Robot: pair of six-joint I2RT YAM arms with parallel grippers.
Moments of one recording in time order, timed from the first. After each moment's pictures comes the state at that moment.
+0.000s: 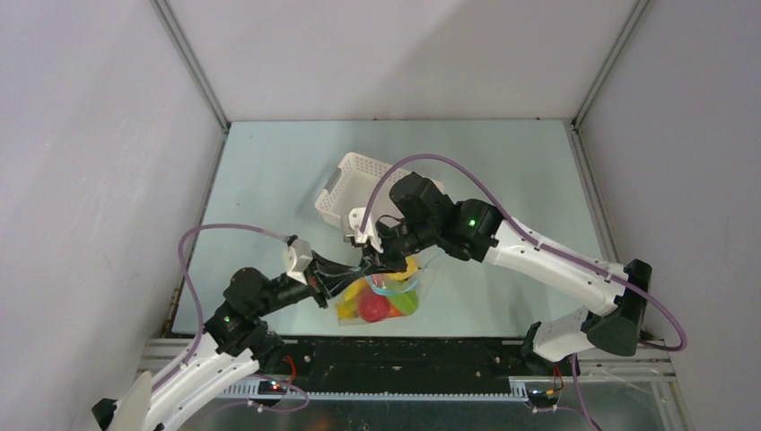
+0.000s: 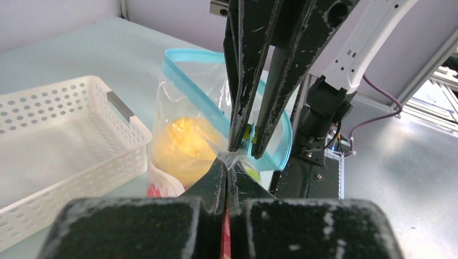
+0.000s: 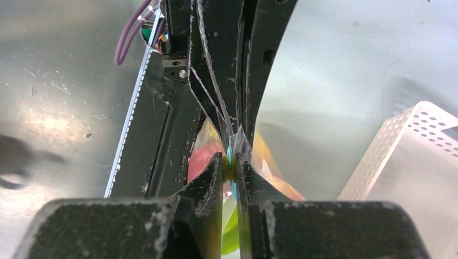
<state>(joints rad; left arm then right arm) -0.77 0.31 0.34 0.09 0.41 -0.25 1.06 1.43 1.47 -0.67 -0.59 -0.44</state>
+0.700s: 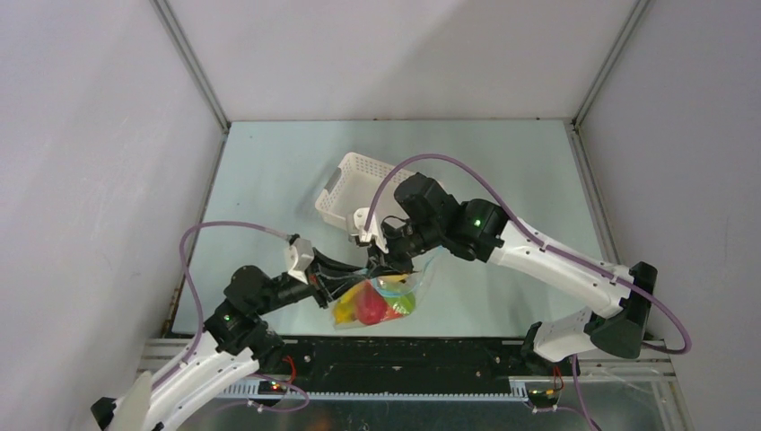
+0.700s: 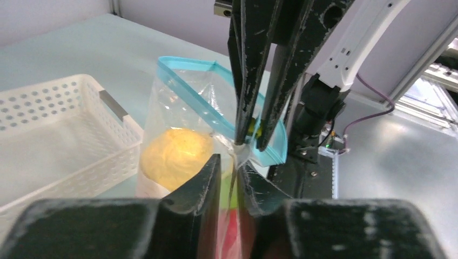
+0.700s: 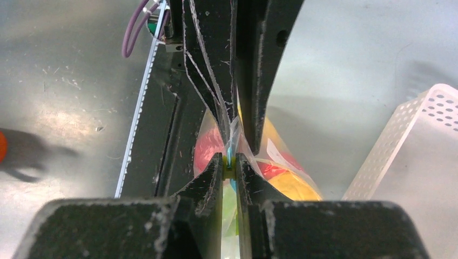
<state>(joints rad) -0.77 0.31 0.33 0.10 0.43 -0.27 1.06 1.41 1.45 -0.69 -0.59 -0.40</state>
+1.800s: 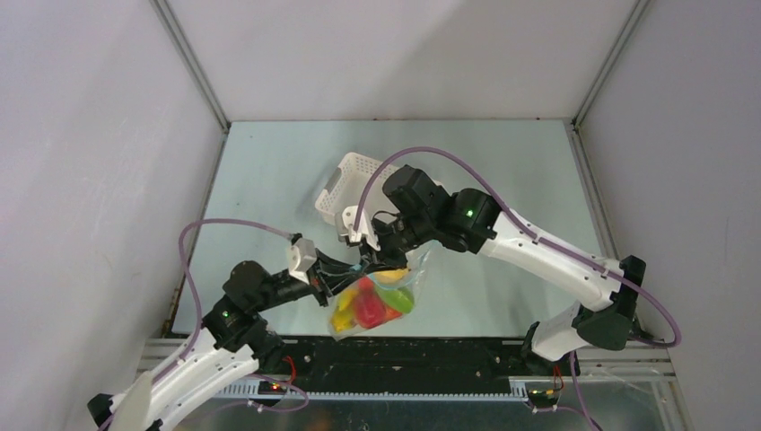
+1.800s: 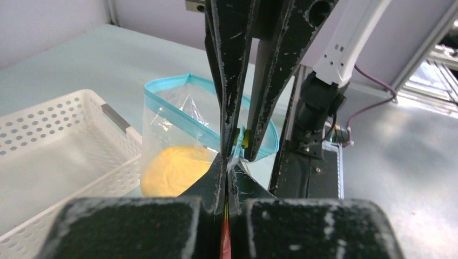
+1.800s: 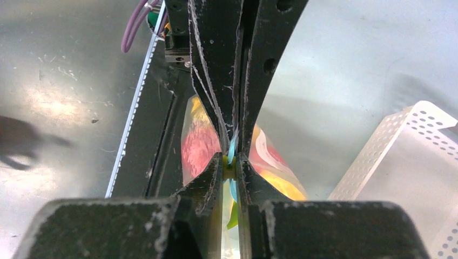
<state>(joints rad) -0.78 0.38 0.42 0.05 0.48 -0.18 1.07 1.49 1.62 -0.84 -0.59 -0.49</state>
